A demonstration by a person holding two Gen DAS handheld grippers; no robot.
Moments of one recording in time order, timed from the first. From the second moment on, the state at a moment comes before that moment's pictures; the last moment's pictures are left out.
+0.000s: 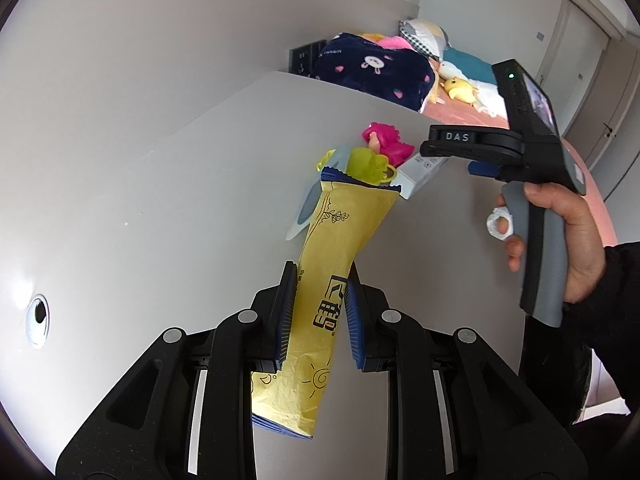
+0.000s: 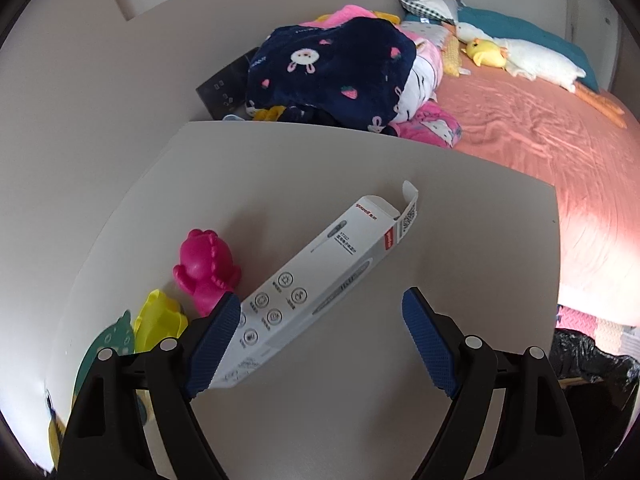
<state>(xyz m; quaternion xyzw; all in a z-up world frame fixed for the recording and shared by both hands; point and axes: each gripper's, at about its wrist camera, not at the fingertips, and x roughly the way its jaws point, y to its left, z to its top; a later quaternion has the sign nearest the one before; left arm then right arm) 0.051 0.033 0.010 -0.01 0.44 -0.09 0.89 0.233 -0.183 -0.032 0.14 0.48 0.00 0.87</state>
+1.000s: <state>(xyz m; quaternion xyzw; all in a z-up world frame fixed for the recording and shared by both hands) 0.035 0.036 0.021 -0.02 0.43 -0.10 0.90 0.215 -0.189 -0.041 0.11 0.50 0.00 0.86</state>
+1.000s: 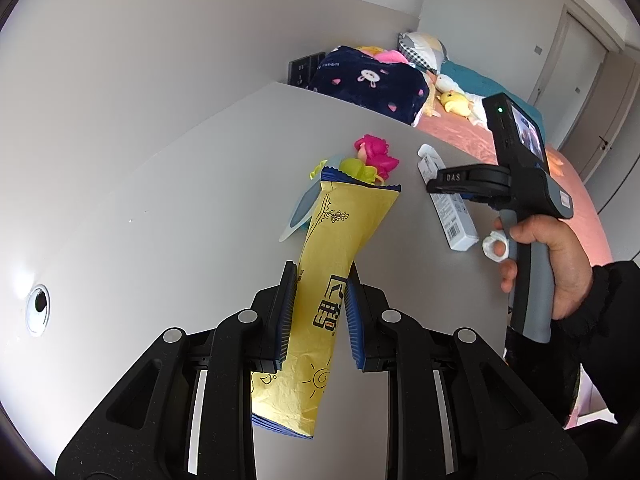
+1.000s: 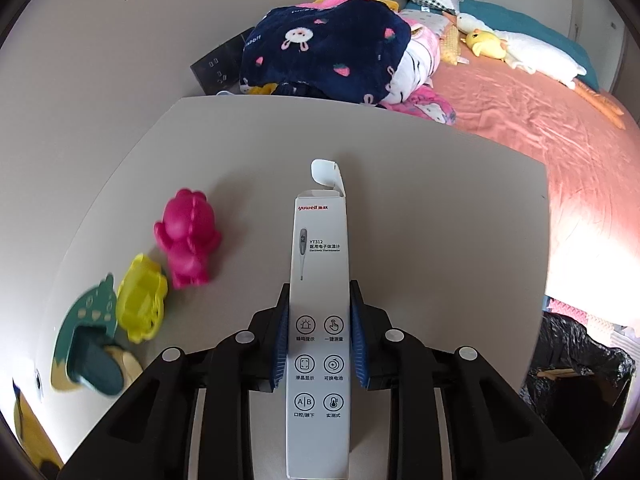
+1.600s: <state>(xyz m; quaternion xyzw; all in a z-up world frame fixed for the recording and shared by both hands) 0.020 0.009 0.030 -0.01 0.42 -0.12 0.90 0.143 -0.209 0.003 0.09 0.47 0.04 0.88</state>
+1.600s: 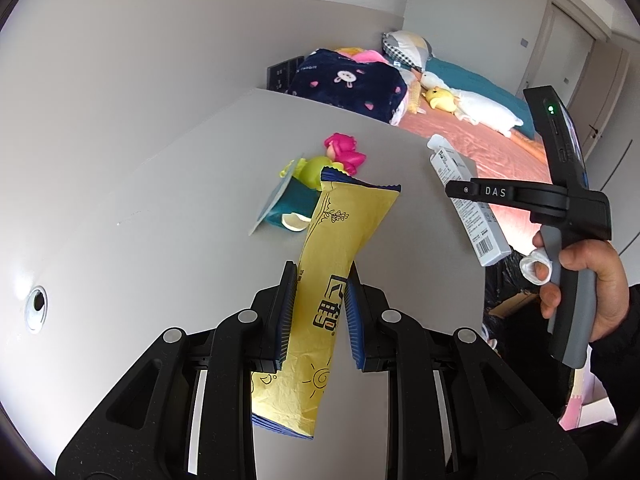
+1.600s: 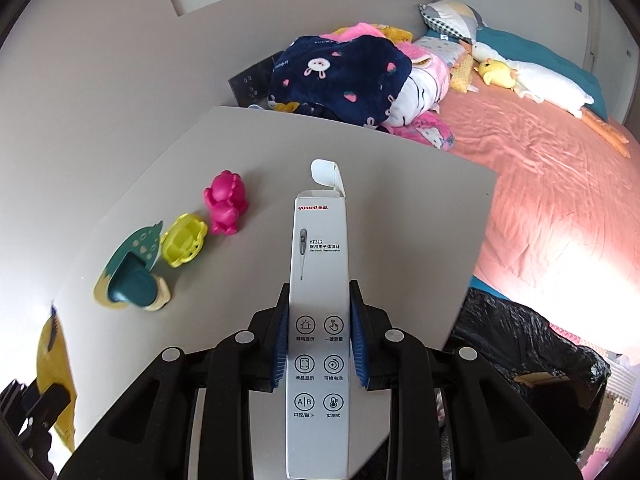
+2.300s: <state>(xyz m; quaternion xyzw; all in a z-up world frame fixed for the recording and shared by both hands) 0.011 -0.058 0.029 0.03 0.42 -0.18 0.89 0.074 -0.261 0.026 0.12 0.45 0.03 0.89</state>
